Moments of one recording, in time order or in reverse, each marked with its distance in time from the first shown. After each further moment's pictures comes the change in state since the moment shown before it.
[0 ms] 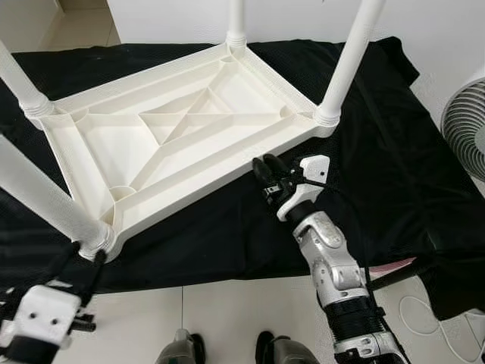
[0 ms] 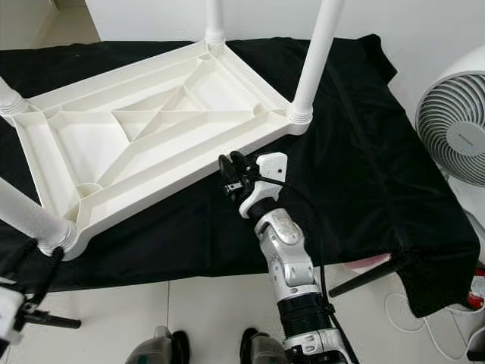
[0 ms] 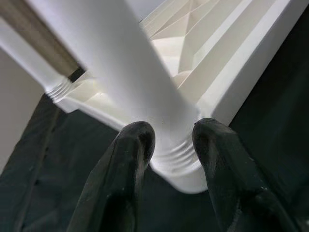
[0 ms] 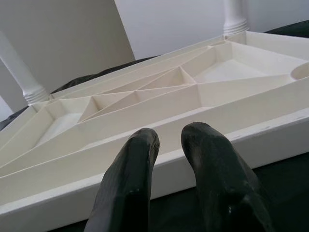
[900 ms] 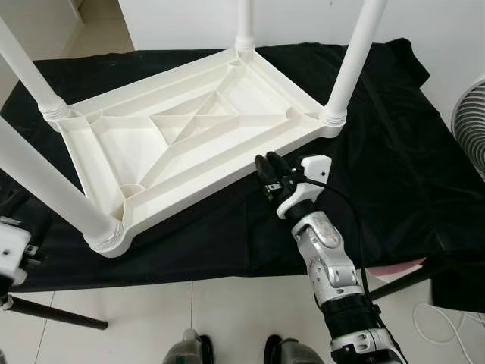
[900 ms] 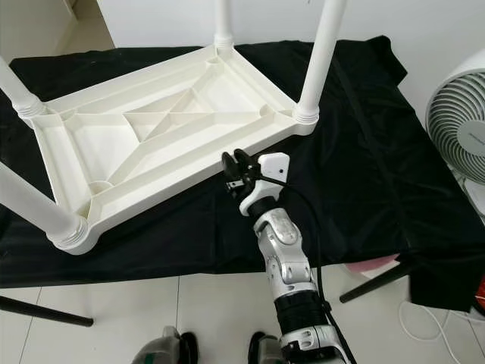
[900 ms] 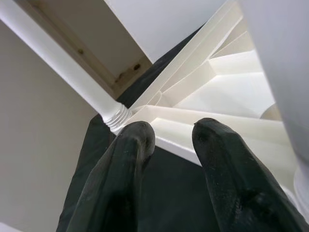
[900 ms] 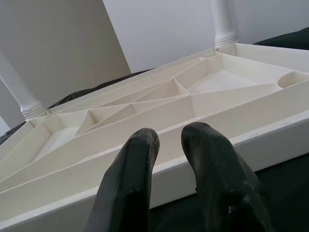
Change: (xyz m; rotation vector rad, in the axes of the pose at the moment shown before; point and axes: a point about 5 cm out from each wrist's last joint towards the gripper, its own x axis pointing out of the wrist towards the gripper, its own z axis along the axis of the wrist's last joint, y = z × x) left arm 0.075 0.064 -0.020 0.080 -0.112 0.058; right arm 0.001 -0.008 0.001 -0.010 -0.040 -0.064
